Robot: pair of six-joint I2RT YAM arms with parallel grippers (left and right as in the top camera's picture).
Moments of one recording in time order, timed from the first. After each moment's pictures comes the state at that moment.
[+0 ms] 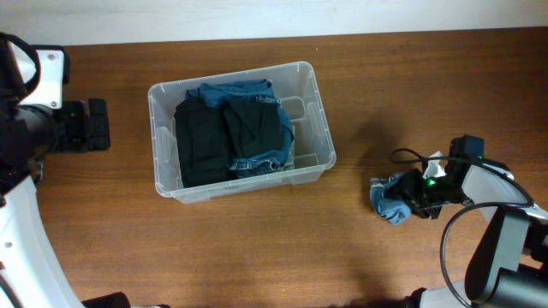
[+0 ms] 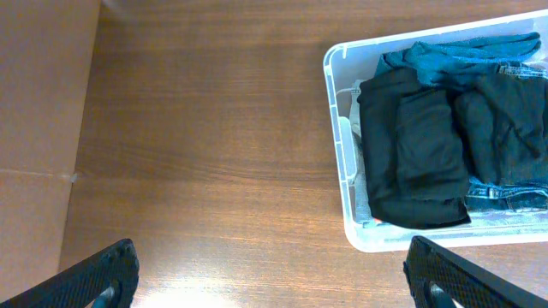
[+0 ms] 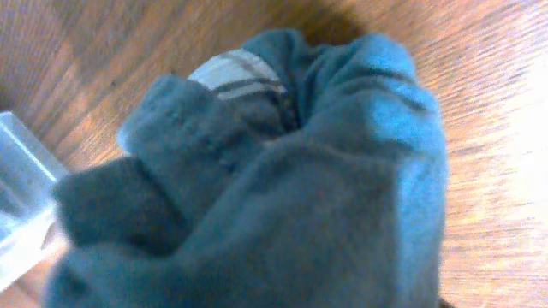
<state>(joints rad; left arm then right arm) 0.17 1.58 2.34 -1.68 -0.06 0.18 -0.36 1.67 0.87 -0.78 -0.50 0.24</state>
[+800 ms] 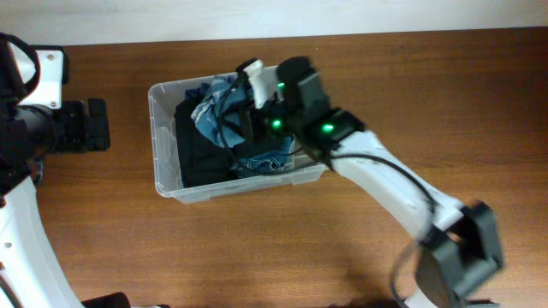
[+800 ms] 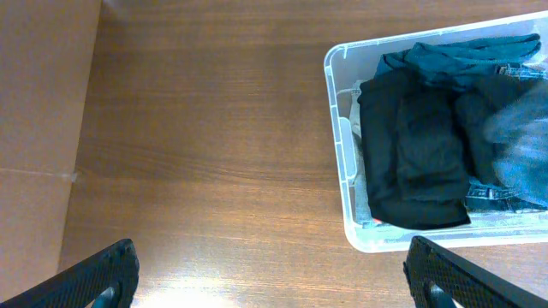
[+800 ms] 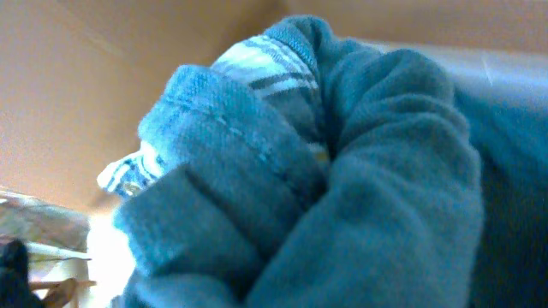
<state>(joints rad) 0.17 1.58 2.34 -1.68 -0.06 0.18 0.57 1.84 1.46 -0.19 -0.56 0.33</state>
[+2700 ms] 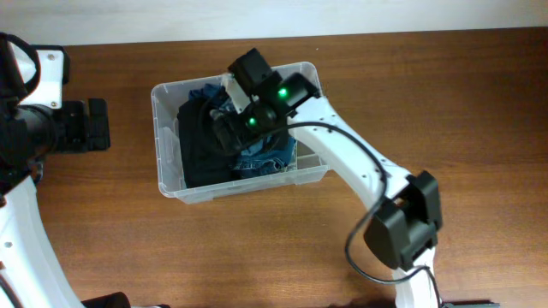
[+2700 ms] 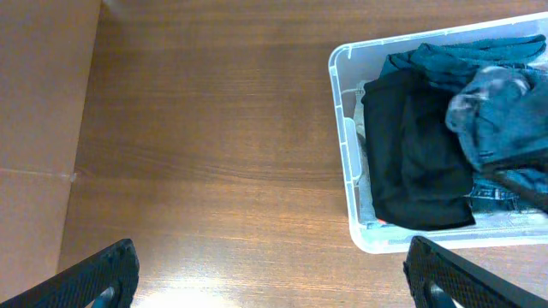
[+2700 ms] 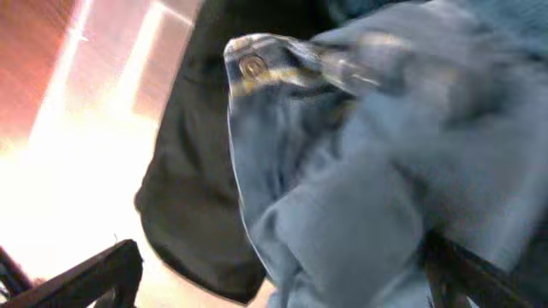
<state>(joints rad) 0.17 1.58 2.34 -1.68 -0.06 0.18 0.63 2.10 2.04 -1.02 -0.26 0.14</state>
